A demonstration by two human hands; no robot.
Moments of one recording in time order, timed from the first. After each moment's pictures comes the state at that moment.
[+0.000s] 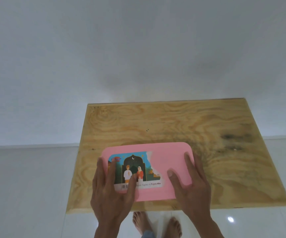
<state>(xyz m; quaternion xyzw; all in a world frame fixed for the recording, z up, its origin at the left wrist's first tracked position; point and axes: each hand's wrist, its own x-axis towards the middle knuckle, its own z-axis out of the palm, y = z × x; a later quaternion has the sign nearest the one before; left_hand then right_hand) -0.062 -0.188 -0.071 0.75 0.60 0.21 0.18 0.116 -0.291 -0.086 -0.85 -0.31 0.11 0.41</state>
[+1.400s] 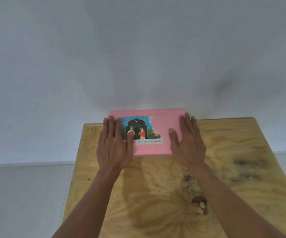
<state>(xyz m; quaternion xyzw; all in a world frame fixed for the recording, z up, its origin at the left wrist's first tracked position) 0.030 0.005 -0.086 0.83 0.52 0.15 0.14 0.217 -0.110 -0.085 -0.87 -0.40 0.04 0.27</state>
